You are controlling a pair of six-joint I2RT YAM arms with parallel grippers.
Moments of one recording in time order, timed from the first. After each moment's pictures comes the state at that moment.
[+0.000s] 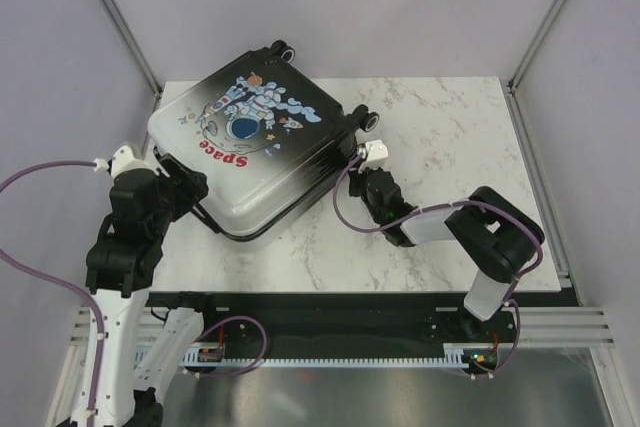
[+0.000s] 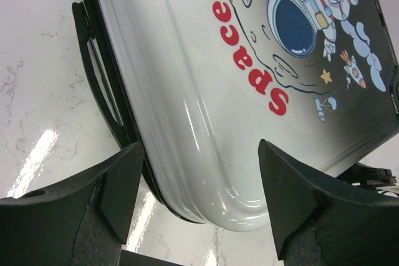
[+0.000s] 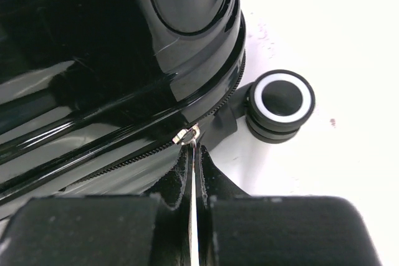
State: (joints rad) left arm -0.10 0.67 1.09 -0.89 -0.21 -0.65; right arm 0.74 1.74 0.67 0.90 0.41 0.21
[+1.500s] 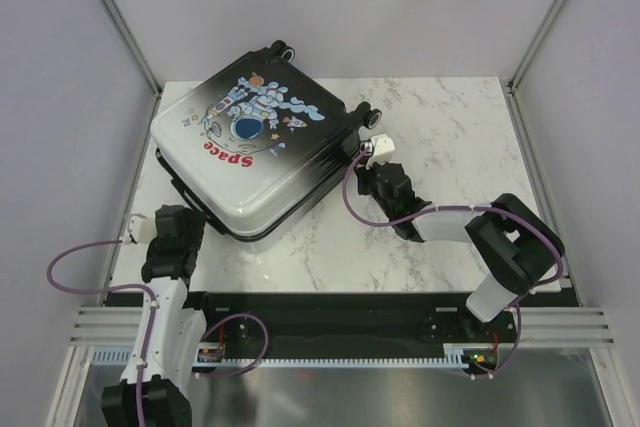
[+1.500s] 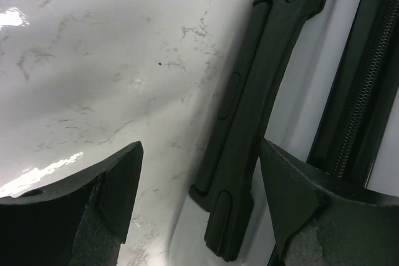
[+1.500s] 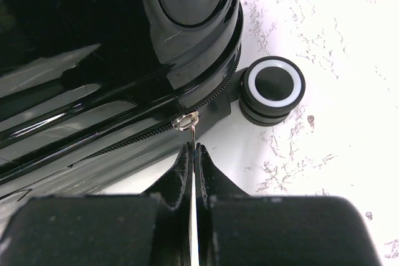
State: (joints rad) left arm 0.14 0.60 0.33 -0.48 -0.30 -1.16; right arm 0.66 1.63 0.66 0.72 0.27 0.17
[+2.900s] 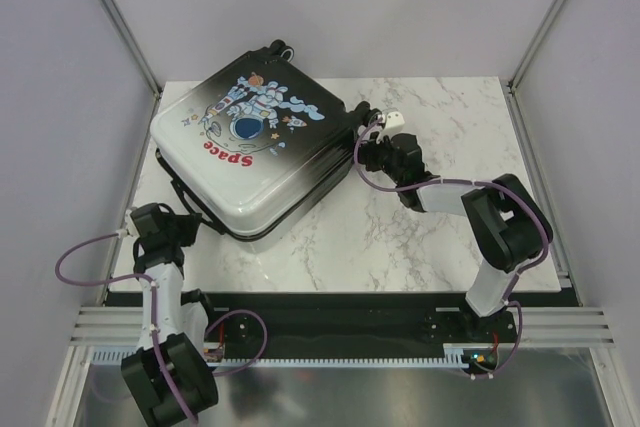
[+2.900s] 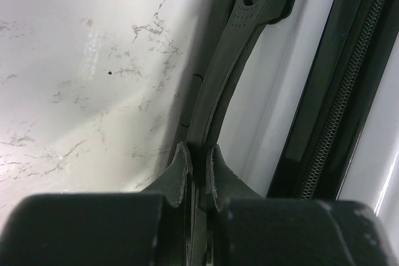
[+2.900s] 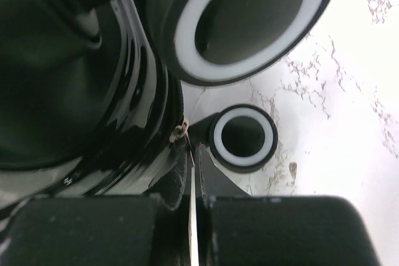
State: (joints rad) left arm 0.43 0.79 0.32 -0.23 0.14 -1.04; right arm 0.45 1.75 0.84 0.65 0.01 0.19
